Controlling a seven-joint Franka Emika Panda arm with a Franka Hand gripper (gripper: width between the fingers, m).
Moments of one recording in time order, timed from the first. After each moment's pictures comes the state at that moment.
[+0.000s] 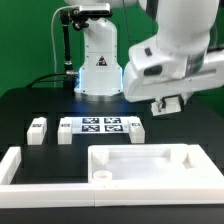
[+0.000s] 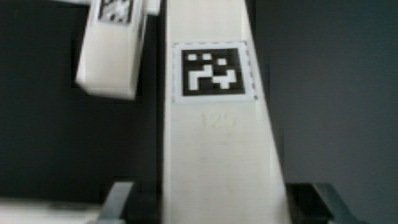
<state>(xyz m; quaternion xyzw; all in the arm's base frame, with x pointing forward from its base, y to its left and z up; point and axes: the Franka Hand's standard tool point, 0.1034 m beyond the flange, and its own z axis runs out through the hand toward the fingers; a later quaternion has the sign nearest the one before) 0.537 0.099 0.142 -0.98 -0.05 0.19 0.06</state>
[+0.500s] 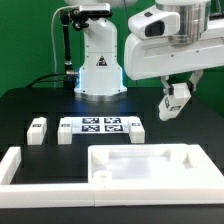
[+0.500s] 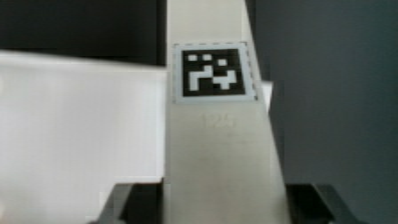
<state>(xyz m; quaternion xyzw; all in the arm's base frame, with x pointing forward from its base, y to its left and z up) 0.560 0.097 0.147 -1.00 -0.04 0.00 0.06</state>
